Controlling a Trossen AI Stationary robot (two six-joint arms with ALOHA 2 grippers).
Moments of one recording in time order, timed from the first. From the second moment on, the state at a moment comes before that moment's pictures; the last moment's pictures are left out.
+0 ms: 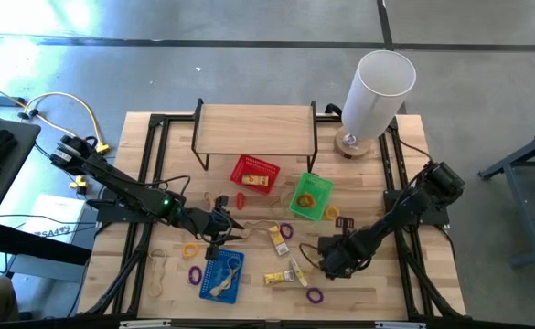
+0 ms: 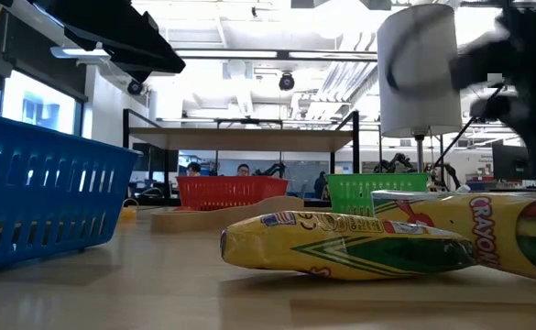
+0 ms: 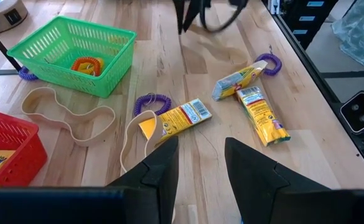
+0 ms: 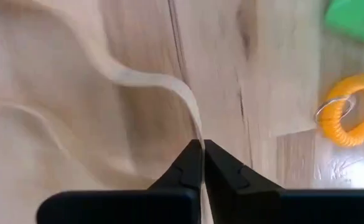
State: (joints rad) left arm -0.44 1.24 0.68 0.08 -0.28 -0.24; right arm 0.63 1.73 1.05 -0.88 0.19 0.77
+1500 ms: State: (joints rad) left arm -0.43 1.34 0.68 0.45 -0.27 -0.16; right arm 0.53 1.61 1.20 -0.19 0.63 -0.21
